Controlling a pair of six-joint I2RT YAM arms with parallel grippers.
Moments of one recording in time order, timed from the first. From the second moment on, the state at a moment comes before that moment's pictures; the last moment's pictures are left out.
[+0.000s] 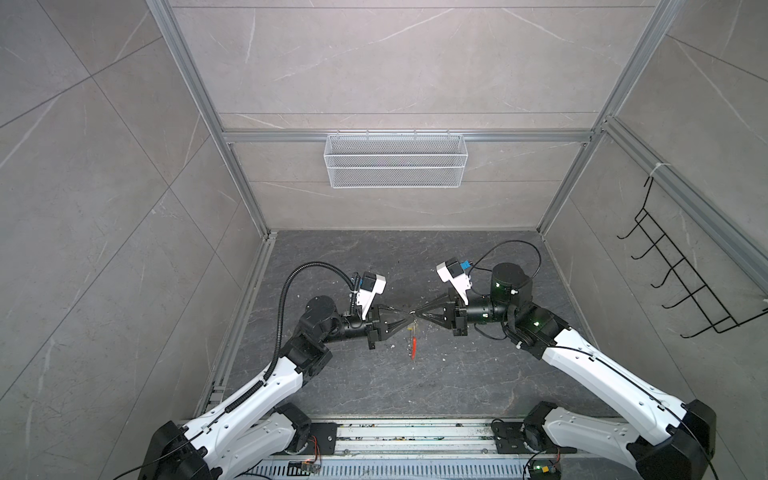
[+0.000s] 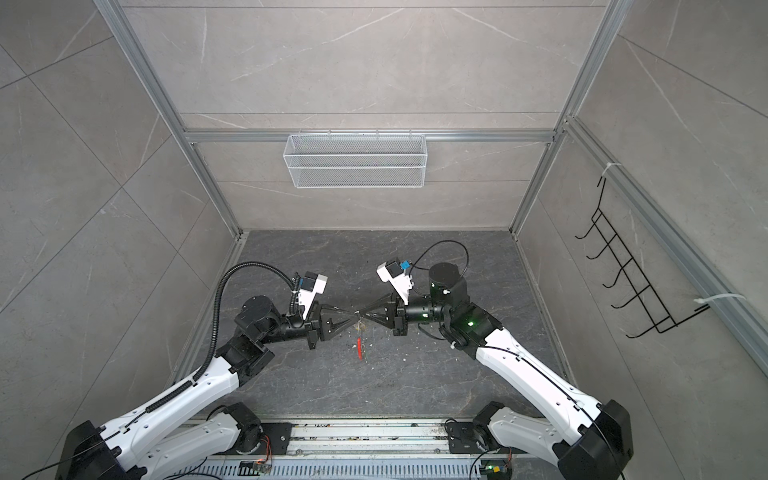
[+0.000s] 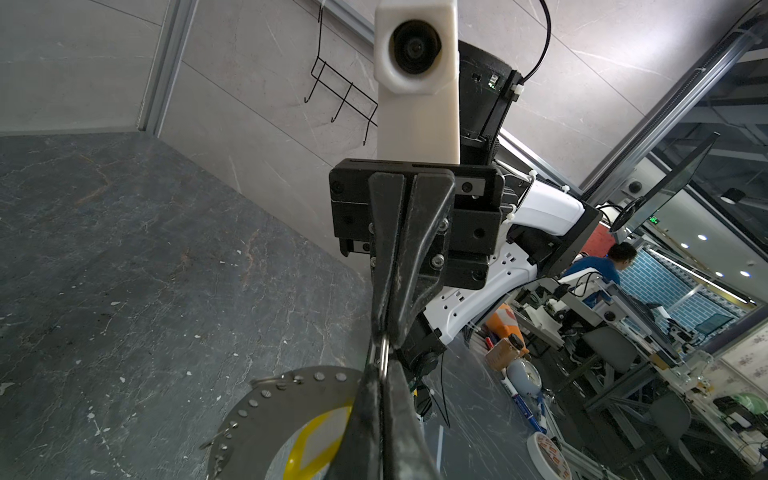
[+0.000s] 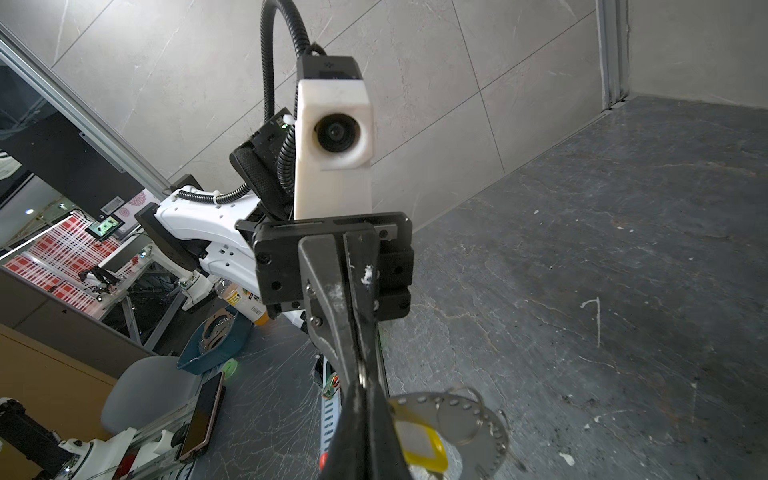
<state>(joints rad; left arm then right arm) -0.66 0.95 0.63 0.40 0.82 -0.59 0.63 1.11 0.96 -0.07 -0.89 0.35</state>
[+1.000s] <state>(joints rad) -0.66 0.91 0.62 0.38 0.78 -0.59 0.64 1.13 1.00 -0.18 -0.89 0.30</state>
